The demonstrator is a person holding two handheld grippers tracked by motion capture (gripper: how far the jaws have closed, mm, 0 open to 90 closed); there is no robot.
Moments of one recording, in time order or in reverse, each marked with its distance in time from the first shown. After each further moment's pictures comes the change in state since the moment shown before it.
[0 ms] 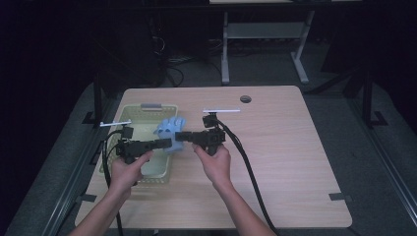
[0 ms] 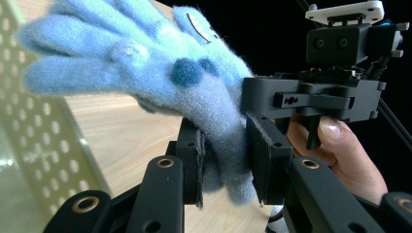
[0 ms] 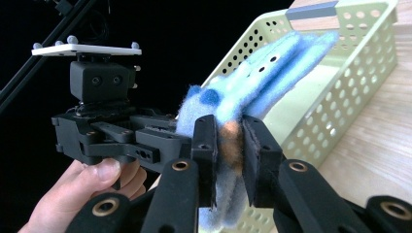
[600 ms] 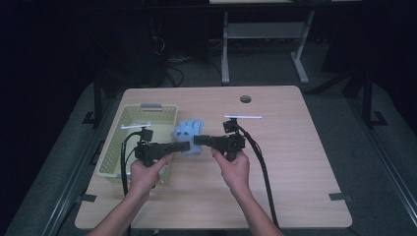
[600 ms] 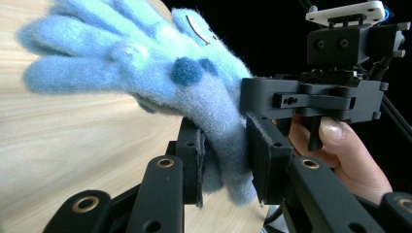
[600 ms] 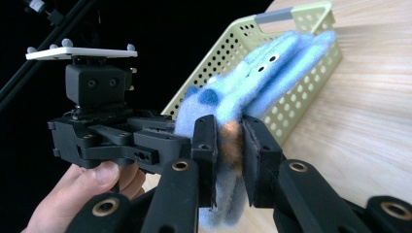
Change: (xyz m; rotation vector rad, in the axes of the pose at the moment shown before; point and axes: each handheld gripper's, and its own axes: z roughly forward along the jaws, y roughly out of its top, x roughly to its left) left arm -0.023 -0.010 0.042 0.016 -0.019 0.036; right arm -0.015 -0.016 -0.046 -0.042 -0.037 0.026
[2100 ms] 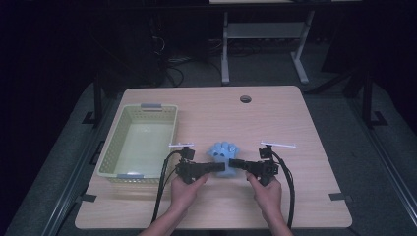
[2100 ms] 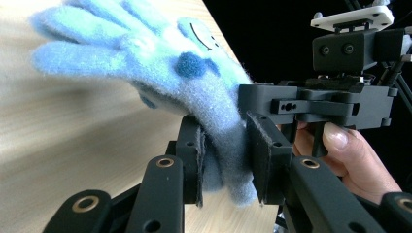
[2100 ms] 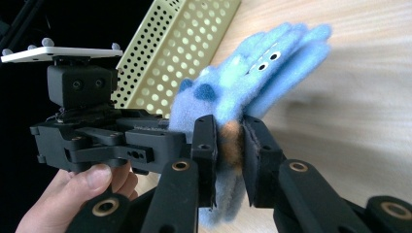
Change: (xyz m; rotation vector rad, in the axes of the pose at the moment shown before) left arm -0.002 -0.062 0.104 0.108 -0.013 -0.078; right arm -0.078 -0.071 -0.064 -0.006 -0.103 0.149
